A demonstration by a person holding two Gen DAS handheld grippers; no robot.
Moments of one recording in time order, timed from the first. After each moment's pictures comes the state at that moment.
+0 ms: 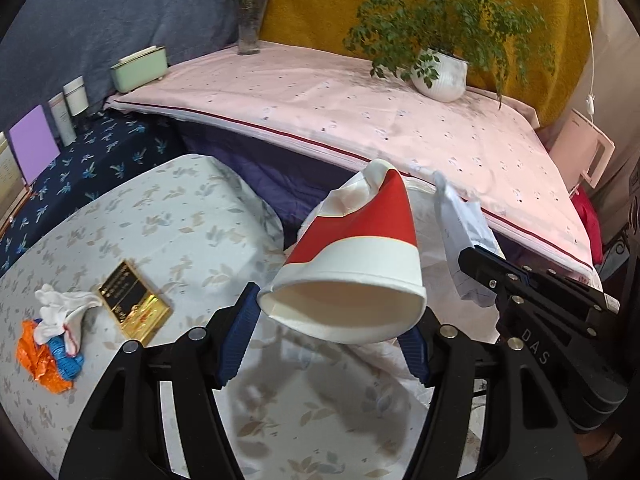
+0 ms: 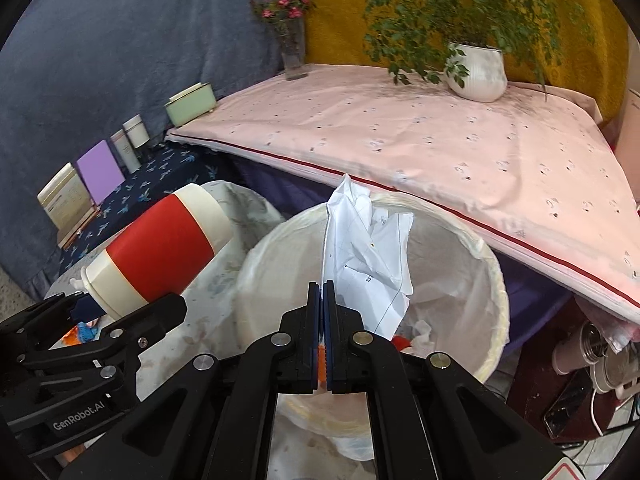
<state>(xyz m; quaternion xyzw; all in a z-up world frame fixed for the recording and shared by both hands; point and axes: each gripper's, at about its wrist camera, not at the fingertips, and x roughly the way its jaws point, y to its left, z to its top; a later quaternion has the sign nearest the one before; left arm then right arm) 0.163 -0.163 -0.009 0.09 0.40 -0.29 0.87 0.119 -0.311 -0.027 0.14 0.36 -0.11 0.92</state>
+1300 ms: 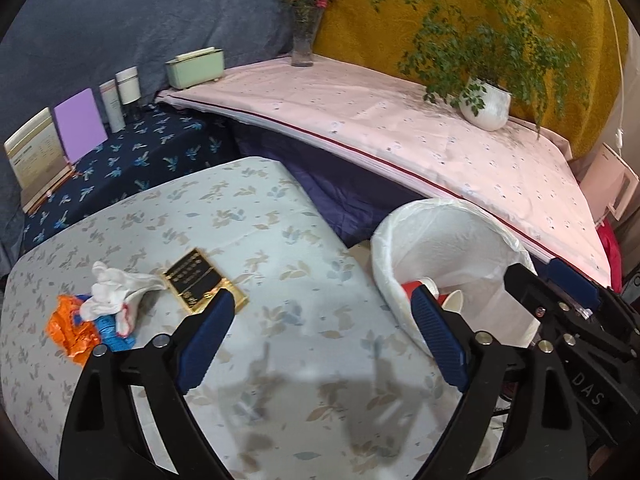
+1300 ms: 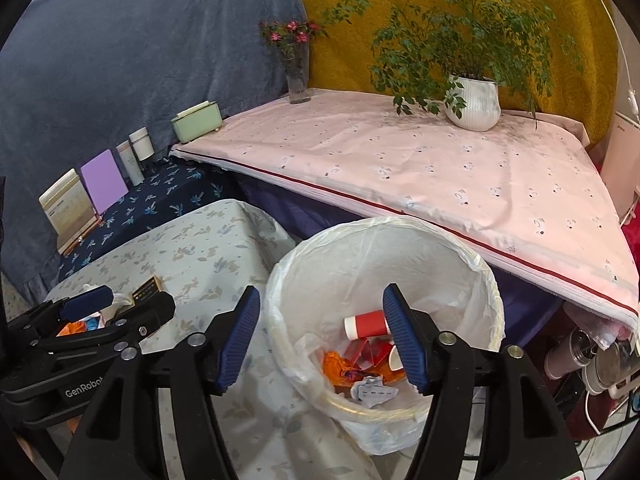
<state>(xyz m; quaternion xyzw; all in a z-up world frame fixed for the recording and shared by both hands) 0.166 -0.093 0.005 0.05 0.38 -0.21 0.90 0.100 -0.264 -0.002 0.12 0.32 -0.13 0.93</state>
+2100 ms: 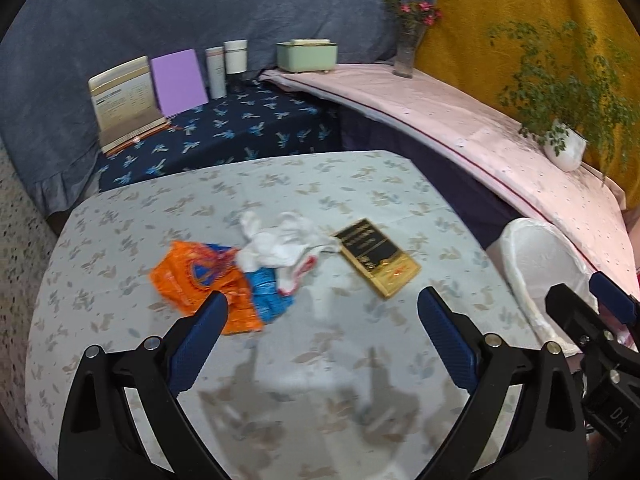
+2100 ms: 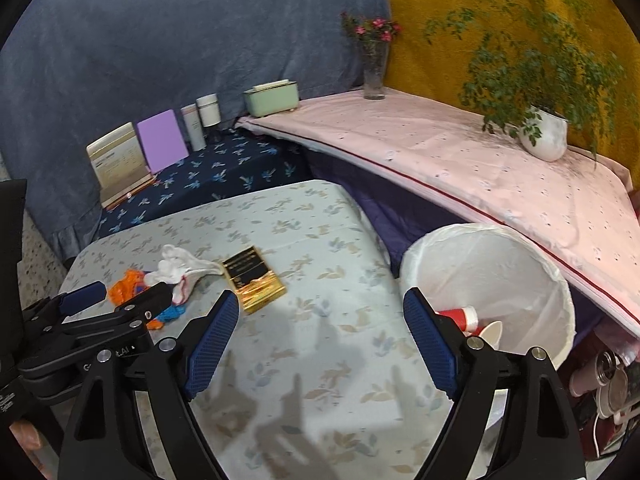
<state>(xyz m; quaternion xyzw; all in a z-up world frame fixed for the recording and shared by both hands) 0.171 0.057 -0.008 0.00 0.39 -0.09 0.92 0.119 -0.135 0.006 0.06 0.33 -0.05 0.94</state>
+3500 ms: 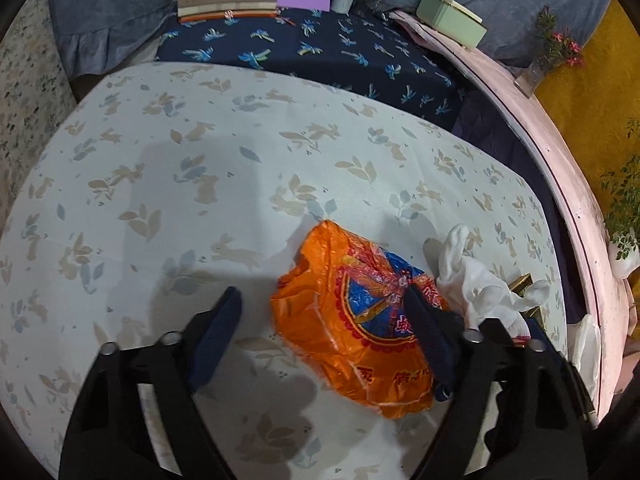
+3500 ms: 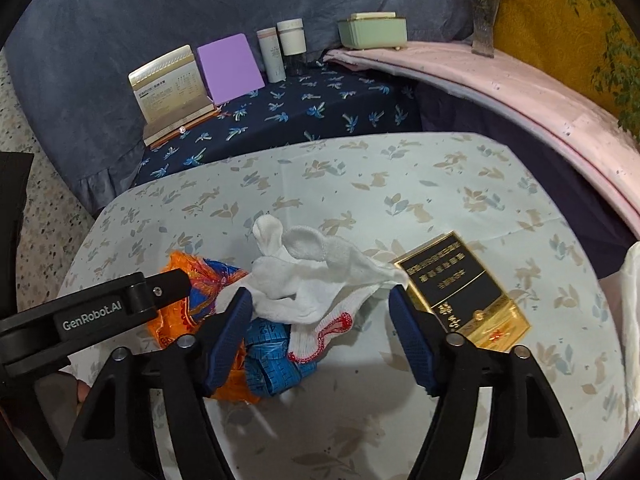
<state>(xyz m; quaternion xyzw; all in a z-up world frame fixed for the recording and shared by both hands) 0.280 0.193 -0.092 -0.17 0.50 0.00 0.85 0.263 0.008 -0.082 0.05 0.42 0.07 0.91</state>
